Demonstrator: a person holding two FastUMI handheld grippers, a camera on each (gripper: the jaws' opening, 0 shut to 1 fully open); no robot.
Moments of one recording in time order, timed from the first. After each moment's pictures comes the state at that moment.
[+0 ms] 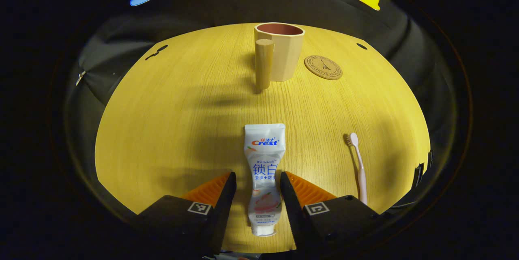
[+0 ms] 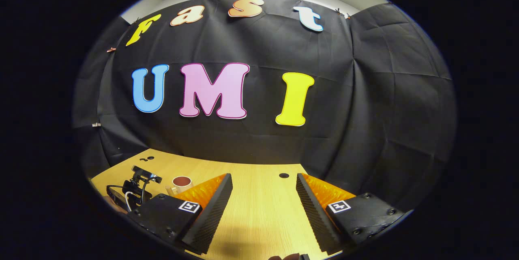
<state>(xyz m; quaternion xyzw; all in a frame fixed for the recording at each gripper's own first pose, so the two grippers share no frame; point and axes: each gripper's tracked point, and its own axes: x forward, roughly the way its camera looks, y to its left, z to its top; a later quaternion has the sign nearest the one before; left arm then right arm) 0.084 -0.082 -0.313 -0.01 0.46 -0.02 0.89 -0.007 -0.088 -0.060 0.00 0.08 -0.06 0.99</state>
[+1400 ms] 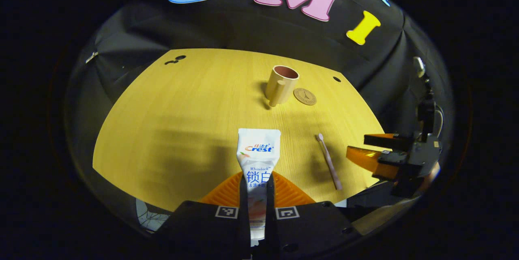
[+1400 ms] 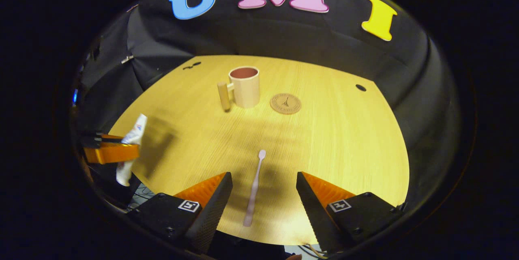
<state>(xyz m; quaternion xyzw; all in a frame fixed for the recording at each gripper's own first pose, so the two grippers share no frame) -0.021 -0.005 -0.218 -0.10 0.36 -0.07 0.93 -0.052 0.082 -0.297 -0.03 0.45 0.12 0.89</state>
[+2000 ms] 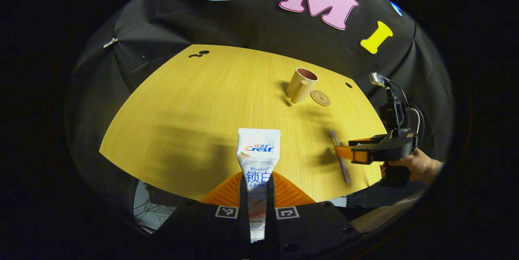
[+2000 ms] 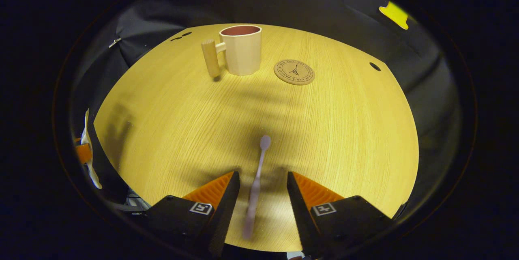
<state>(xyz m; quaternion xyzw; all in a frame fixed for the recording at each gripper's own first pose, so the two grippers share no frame) -0.049 0.031 -0.231 -0.12 0.36 -0.04 0.93 -0.040 0.091 -0.359 -0.05 0.54 0.10 0.84</state>
